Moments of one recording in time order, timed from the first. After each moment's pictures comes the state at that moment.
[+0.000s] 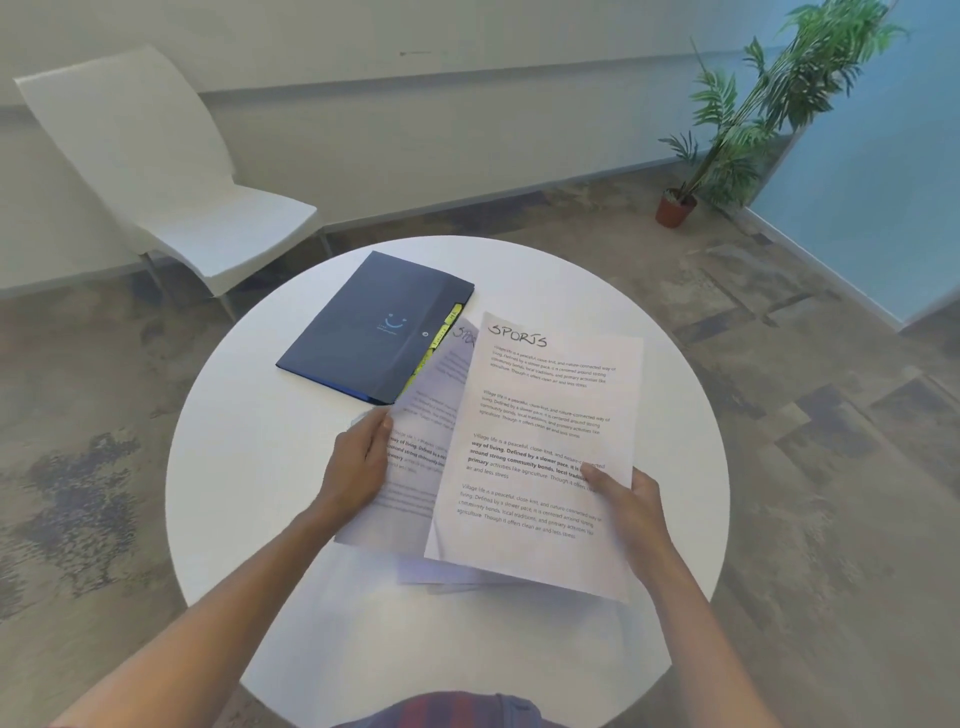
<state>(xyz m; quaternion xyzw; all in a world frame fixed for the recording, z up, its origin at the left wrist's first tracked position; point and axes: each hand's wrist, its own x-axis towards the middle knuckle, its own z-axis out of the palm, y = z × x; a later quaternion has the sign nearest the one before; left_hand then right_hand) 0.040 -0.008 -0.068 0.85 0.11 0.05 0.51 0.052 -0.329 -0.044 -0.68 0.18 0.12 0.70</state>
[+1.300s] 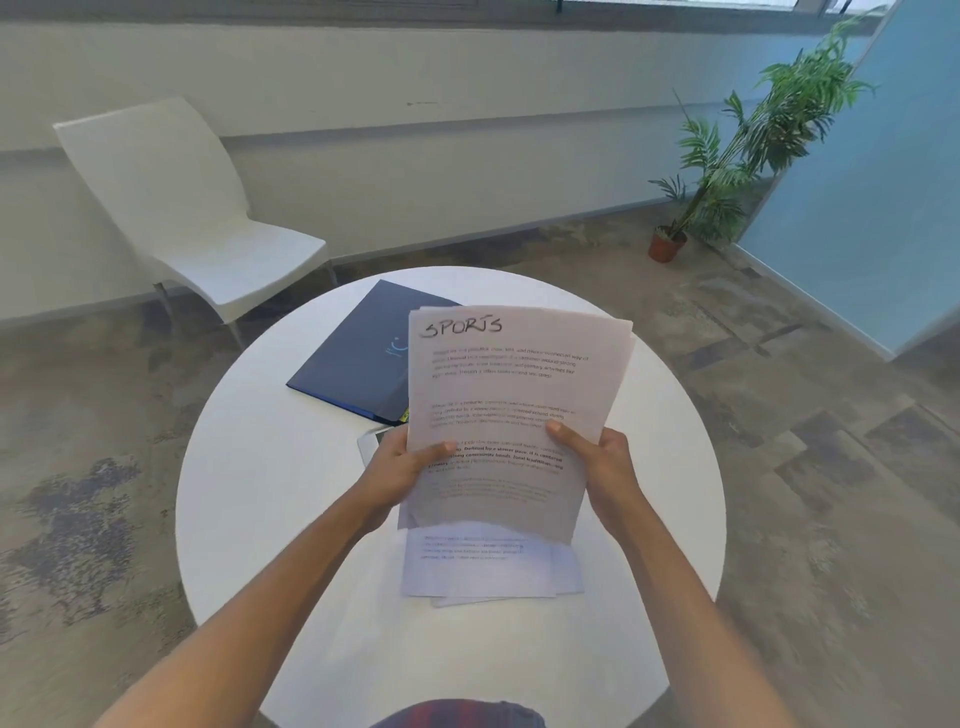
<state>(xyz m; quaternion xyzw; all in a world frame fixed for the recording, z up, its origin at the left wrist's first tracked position) 0.032 -0.047 -0.008 0.67 0.10 -0.10 0.73 0.074 -0.285 0.010 -0.66 0.07 0.12 0.74</state>
